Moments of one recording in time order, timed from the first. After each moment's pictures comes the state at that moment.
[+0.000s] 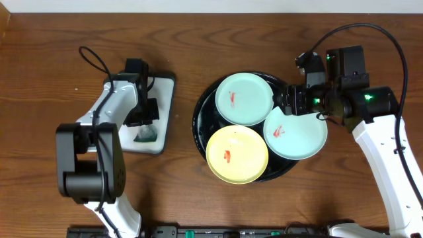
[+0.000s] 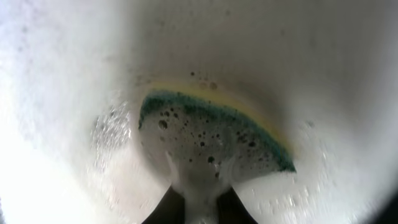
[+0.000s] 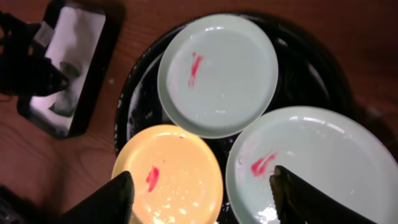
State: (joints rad) left arm -0.02 1.89 1.23 -0.88 -0.09 -0.22; right arm 0.18 1.41 1.32 -0.92 -0.38 0.10
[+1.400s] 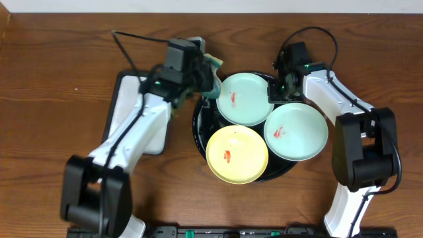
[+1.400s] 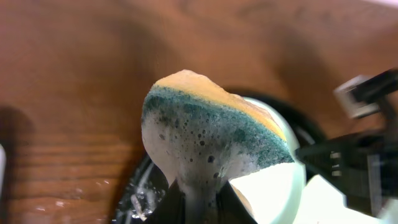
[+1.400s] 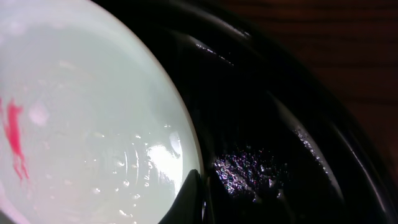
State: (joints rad) left arm -0.36 1.71 1.24 -0.32 0.20 -0.40; right arm 0.21 2.04 1.41 -0.66 -0.16 0.19
